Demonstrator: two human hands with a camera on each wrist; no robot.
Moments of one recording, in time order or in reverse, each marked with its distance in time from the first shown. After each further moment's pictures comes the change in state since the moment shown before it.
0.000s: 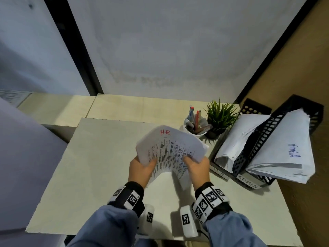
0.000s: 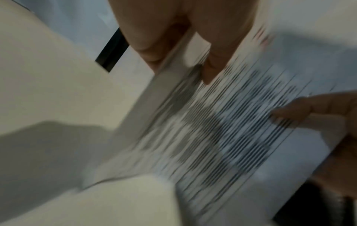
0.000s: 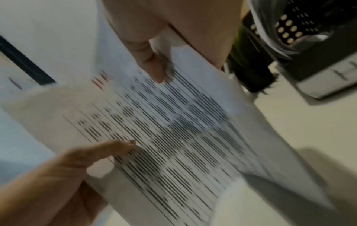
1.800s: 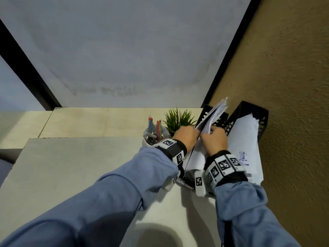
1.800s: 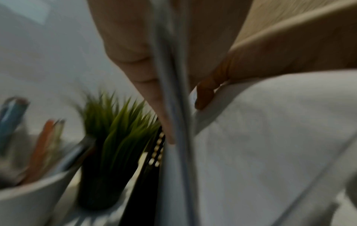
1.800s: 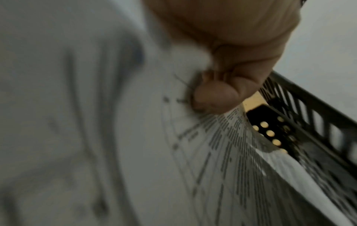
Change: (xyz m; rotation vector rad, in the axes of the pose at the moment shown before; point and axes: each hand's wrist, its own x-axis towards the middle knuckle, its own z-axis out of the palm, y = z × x) left_hand 0.016 0.152 0.257 0.828 -0.623 0.485; right_hand 0.138 -0.089 -0.150 -0.663 0.314 -0.005
